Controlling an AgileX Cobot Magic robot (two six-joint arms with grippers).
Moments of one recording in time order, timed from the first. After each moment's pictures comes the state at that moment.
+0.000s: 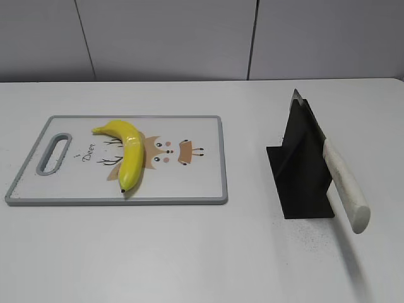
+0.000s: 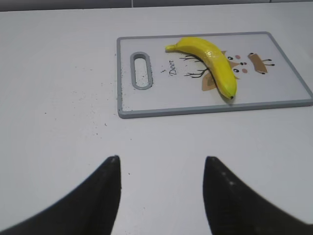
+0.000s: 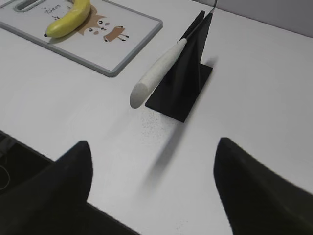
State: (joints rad) left arm 0.00 -0.01 -0.47 -0.18 1.08 0.22; right arm 0.50 0.00 -0.50 0.00 1.04 -0.03
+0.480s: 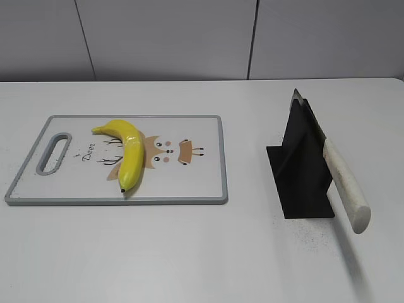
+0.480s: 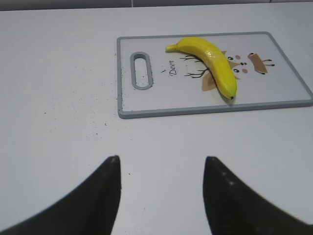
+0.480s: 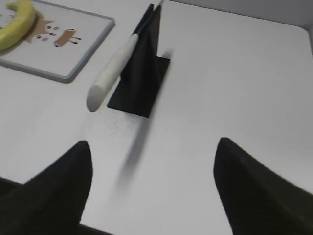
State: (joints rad) left arm 0.00 -0.01 -0.47 -0.18 1.08 0.22; right arm 0.31 -0.01 -0.50 0.00 1.04 -0.04
